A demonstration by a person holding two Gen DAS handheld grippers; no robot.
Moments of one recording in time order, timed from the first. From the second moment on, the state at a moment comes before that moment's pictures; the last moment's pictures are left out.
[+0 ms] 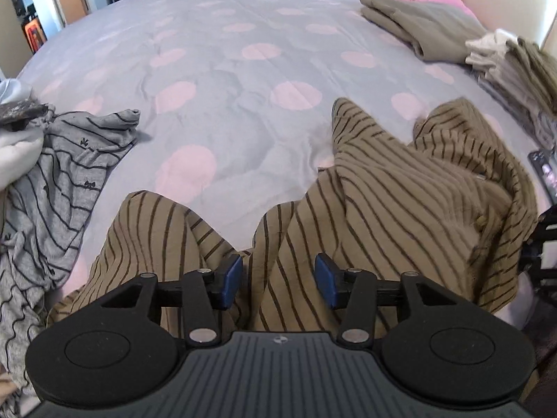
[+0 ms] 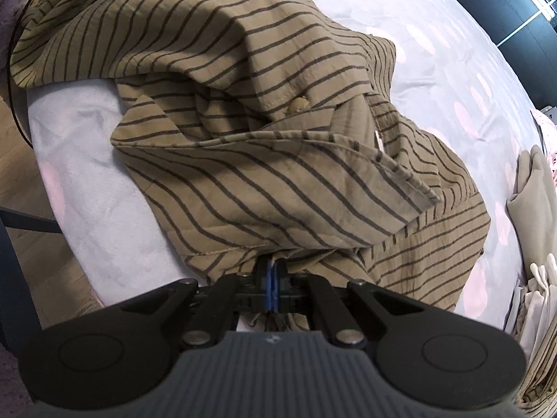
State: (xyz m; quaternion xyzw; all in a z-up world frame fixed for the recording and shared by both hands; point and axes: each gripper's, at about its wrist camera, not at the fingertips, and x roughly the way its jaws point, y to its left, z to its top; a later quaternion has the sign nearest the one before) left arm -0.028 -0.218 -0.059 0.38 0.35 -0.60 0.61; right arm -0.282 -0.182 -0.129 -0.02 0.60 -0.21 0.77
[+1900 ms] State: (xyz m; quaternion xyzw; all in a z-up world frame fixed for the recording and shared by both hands) left arm -0.100 -0.118 -0.016 0.43 0.27 -0.73 0.46; right arm -0.287 -0.187 -0.144 -0.10 0.62 -0.30 0.72
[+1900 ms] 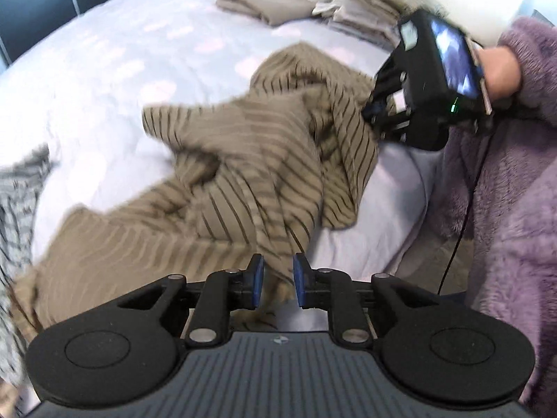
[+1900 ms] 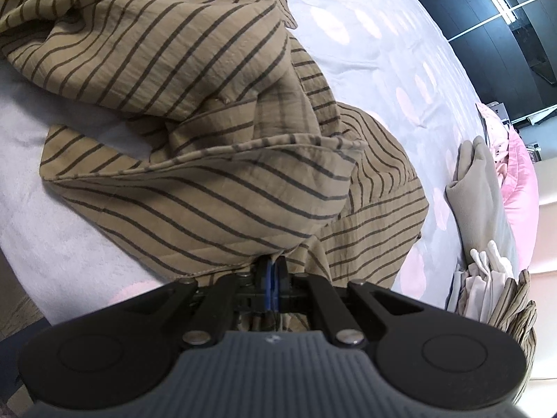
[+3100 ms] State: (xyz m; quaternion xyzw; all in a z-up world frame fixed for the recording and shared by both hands) left arm -0.065 -0.126 -0.038 0.53 0.15 -0.69 0.47; right arm -0.292 -0.186 -0.149 -0.10 0.62 -0.29 0.73
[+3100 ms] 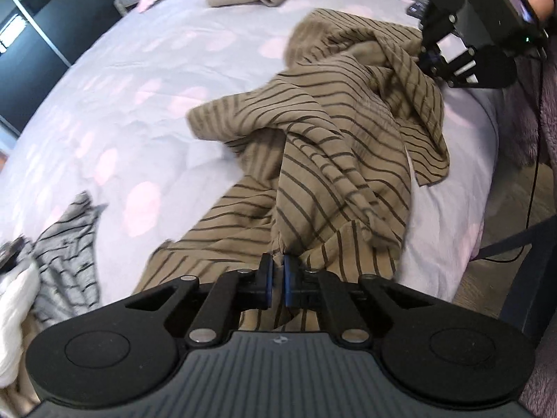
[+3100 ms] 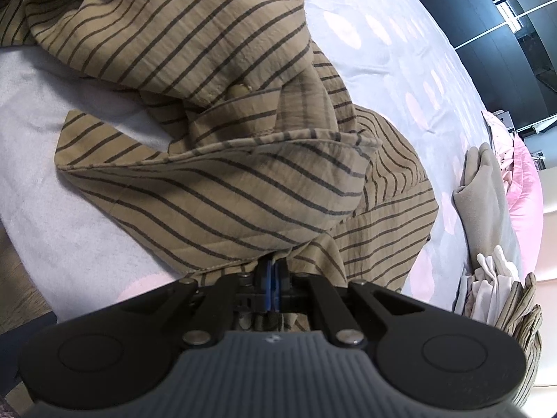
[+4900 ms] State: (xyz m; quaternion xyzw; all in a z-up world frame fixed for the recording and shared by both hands) left arm -0.030 -0.152 -0.006 0.46 0.28 -0.70 0.47; right arm -0.344 -0.266 -0.114 -0.06 0.63 -0.36 0.69
